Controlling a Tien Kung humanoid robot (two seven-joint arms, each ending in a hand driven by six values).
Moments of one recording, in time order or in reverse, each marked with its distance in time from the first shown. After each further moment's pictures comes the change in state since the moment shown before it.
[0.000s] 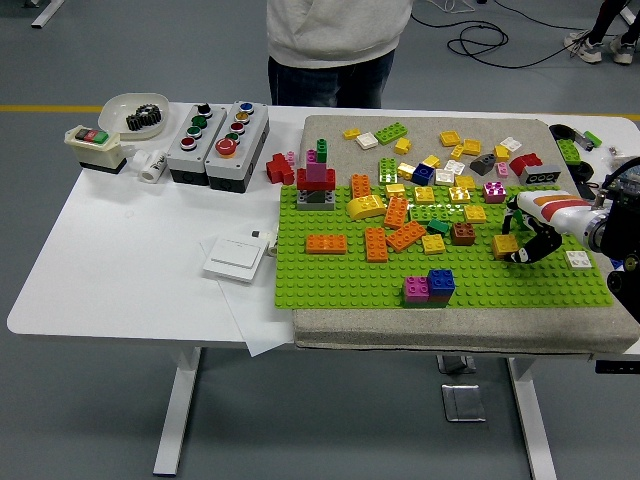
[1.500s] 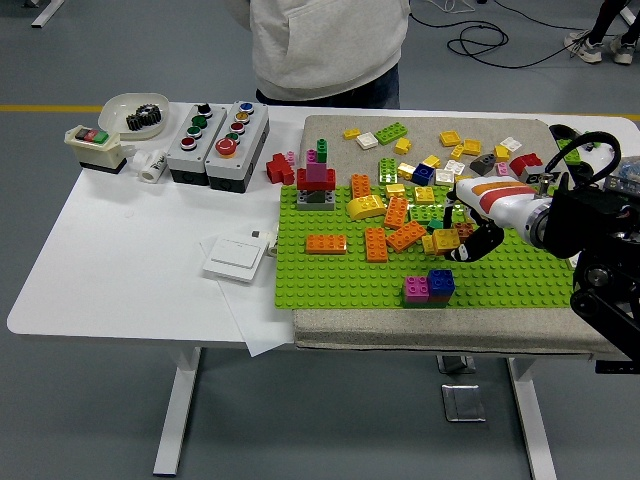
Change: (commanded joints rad) left arm 0.022 0.024 0.008 0.010 -0.020 0.013 -0.013; right arm -0.067 -0.053 0.001 0.741 0.168 0.193 -0.612
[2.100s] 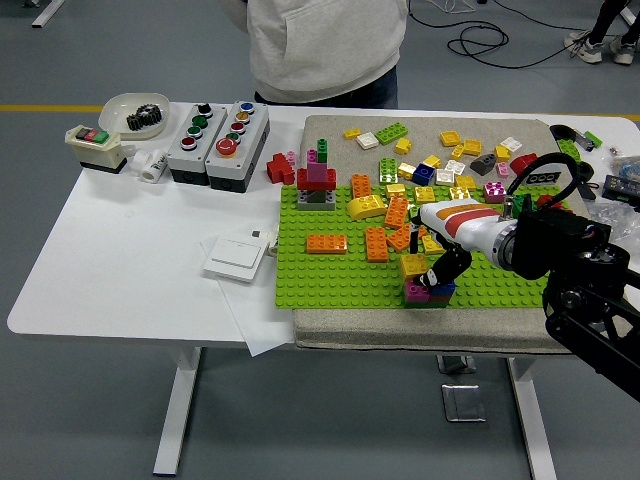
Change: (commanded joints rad) left arm 0.007 0.008 -0.008 0.000 0.015 0.006 0.006; right arm -0.007 0.044 -0.065 0.046 0.011 0.011 -0.010
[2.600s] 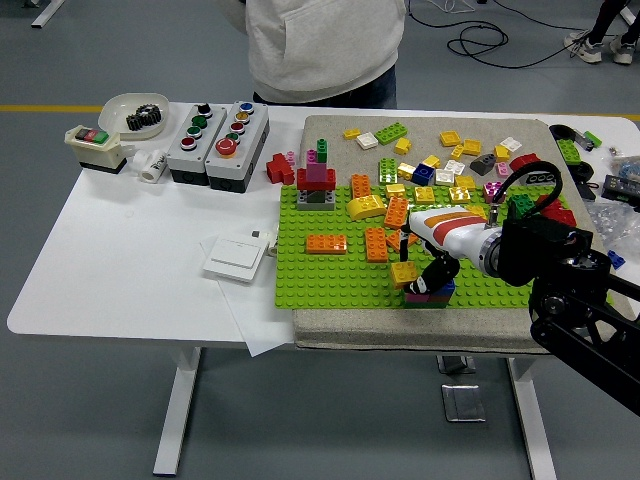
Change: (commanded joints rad) left arm 0.001 0.000 -0.007 -0.001 0.013 -0.002 0.005; right arm -0.004 0.026 -0.018 -0.026 -0.008 -0.009 -0.006
